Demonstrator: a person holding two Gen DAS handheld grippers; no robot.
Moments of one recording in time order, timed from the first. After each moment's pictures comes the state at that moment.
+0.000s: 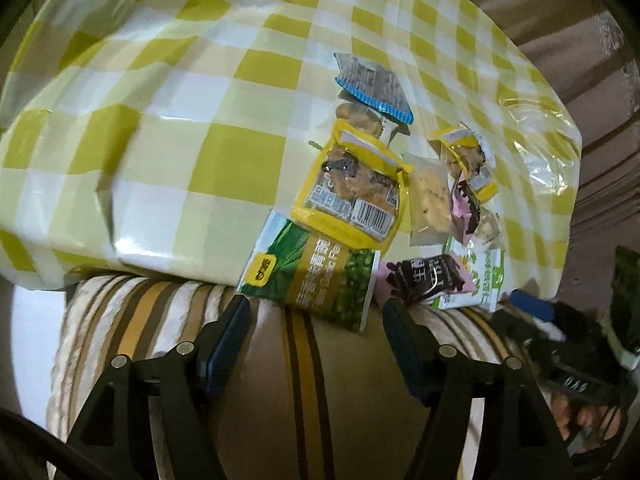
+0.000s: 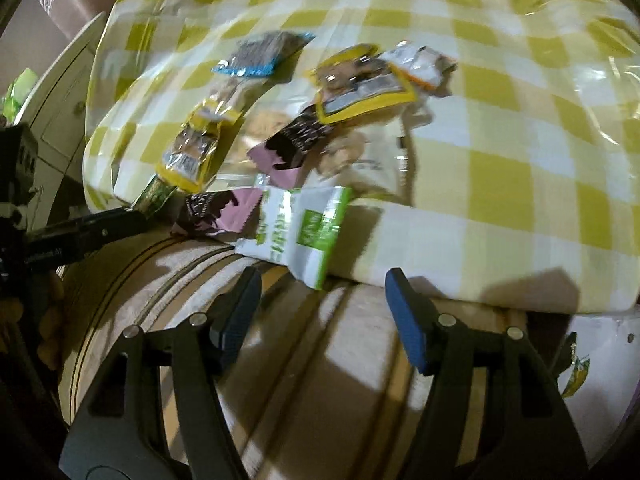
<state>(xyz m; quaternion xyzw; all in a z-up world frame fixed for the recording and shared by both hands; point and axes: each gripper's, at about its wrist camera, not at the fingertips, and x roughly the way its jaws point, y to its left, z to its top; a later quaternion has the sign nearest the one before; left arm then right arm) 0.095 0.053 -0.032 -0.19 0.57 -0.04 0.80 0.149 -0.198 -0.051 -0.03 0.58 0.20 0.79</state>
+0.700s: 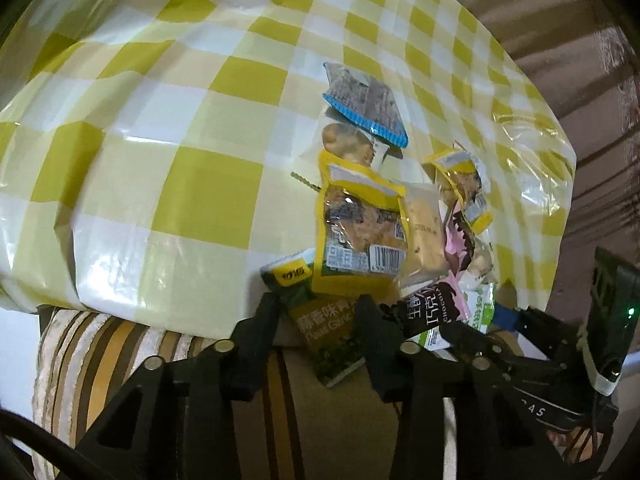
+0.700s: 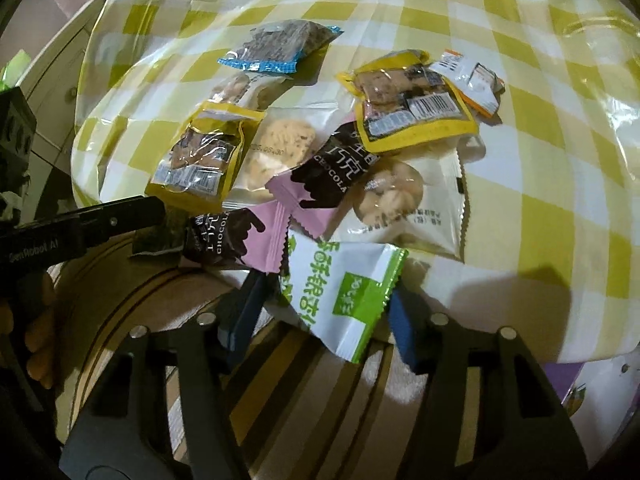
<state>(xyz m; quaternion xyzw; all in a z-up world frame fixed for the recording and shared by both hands) 0.128 0.045 -0.041 -0.21 0.56 -0.06 0.80 0.179 -0.155 -0.072 -0.06 0.57 0.20 0.79</state>
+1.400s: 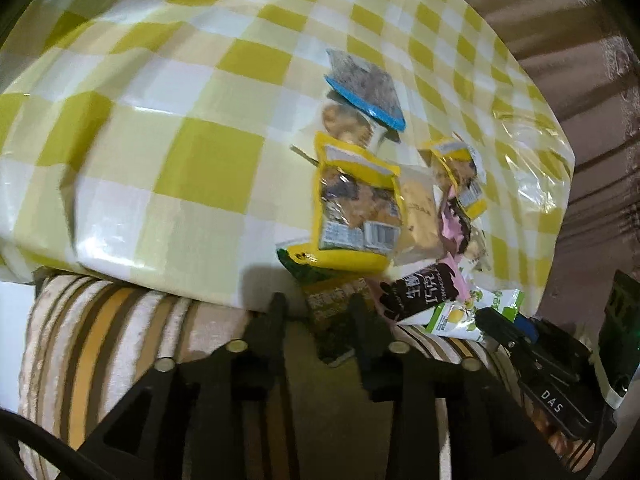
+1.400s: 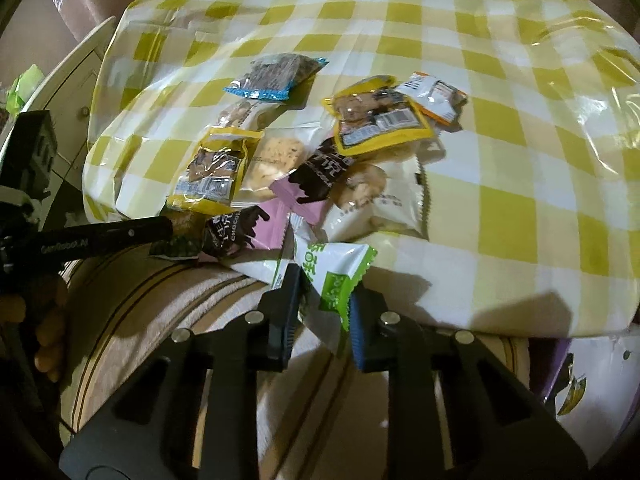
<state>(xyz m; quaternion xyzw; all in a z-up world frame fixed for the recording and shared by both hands) 0.113 0.045 -0.041 -0.23 0.57 -0.06 0.78 0.148 -0.193 -0.043 -0.04 0.53 0.20 0.82</state>
